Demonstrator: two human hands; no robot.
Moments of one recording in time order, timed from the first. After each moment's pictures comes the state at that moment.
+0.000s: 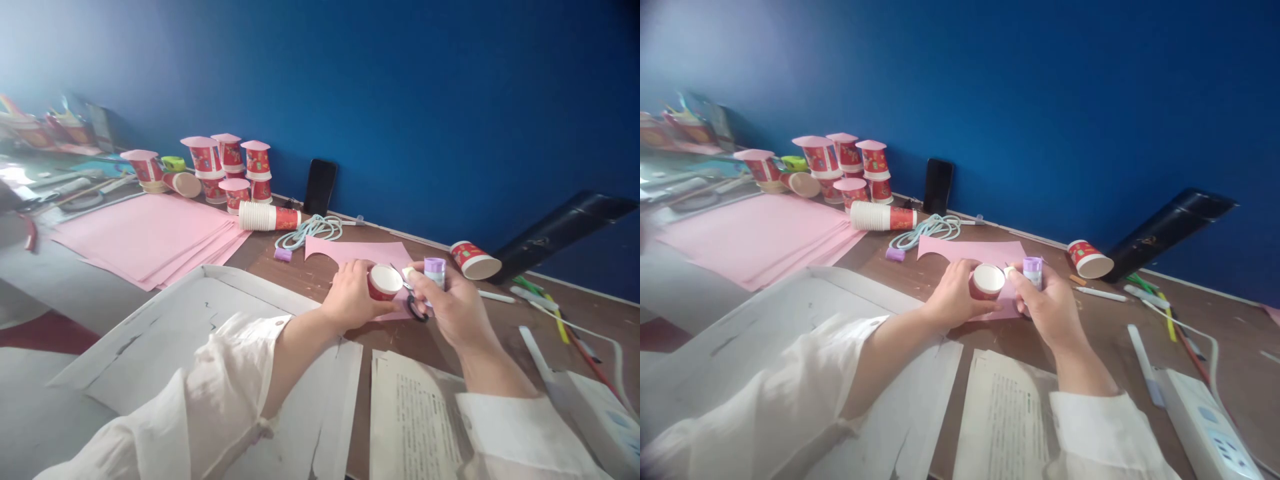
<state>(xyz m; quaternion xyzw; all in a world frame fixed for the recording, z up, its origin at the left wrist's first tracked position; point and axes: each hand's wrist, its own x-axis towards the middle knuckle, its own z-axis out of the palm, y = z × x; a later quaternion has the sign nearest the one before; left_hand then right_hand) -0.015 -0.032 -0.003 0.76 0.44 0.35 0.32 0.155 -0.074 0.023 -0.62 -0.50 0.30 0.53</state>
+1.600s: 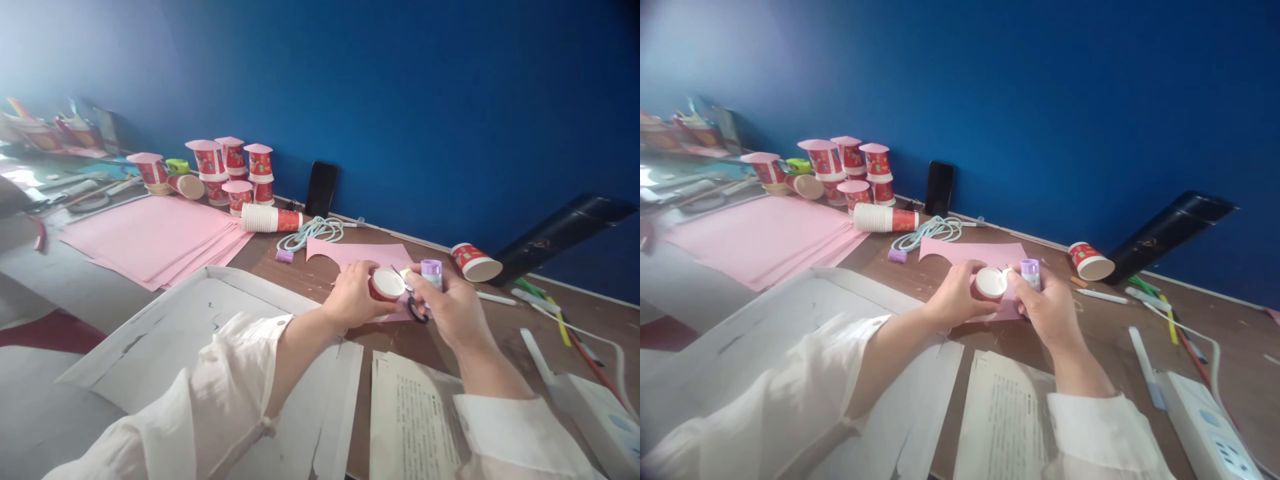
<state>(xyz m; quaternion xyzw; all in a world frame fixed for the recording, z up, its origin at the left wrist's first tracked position) -0.016 -0.032 -0.001 0.75 0.43 0.36 0.36 0.155 -0.073 0.021 -0.65 -0.50 0.28 0.50</state>
